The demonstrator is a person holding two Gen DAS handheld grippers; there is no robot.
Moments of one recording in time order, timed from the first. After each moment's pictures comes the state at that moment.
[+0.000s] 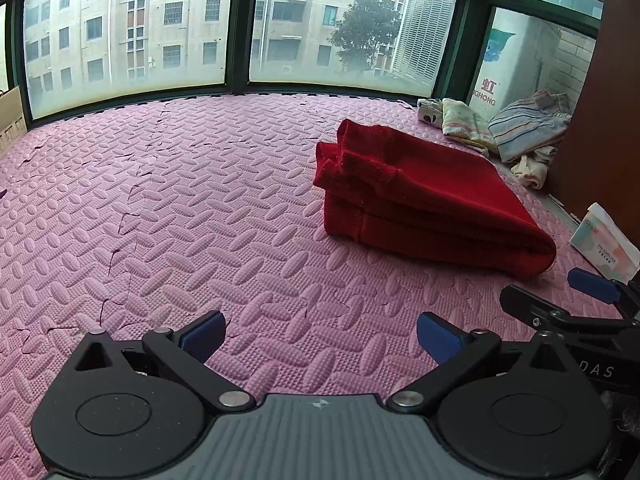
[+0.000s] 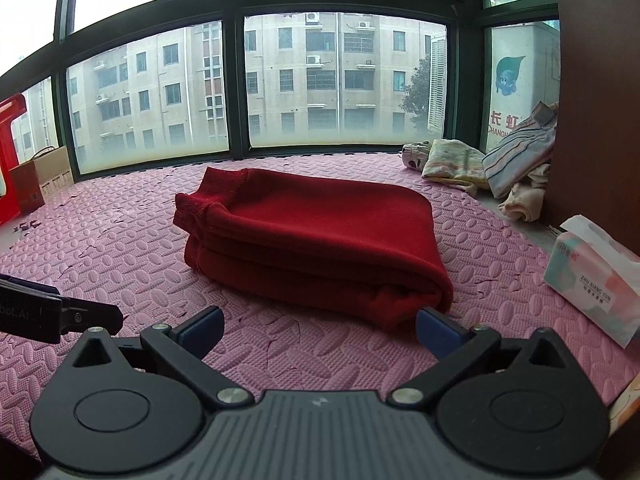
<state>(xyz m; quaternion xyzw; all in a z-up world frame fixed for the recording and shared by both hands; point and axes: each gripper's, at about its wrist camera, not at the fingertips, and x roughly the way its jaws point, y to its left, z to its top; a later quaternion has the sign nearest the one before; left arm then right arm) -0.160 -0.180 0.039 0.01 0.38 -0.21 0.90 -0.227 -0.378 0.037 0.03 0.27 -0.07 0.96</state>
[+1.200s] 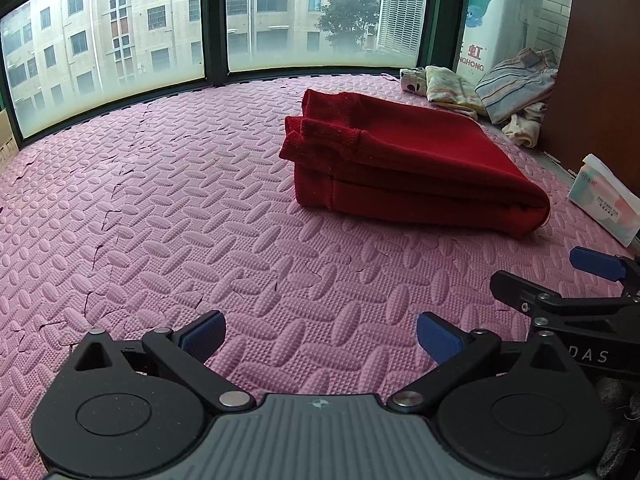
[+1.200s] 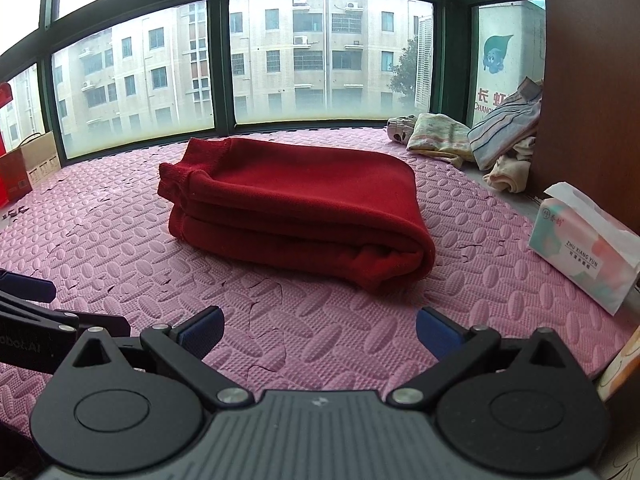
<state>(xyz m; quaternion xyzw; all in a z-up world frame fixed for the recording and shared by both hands) -0.175 -0.206 0.029 0.07 0.38 -0.21 0.90 -0.235 -0.383 0.025 0.04 0.29 -0.09 0.95</state>
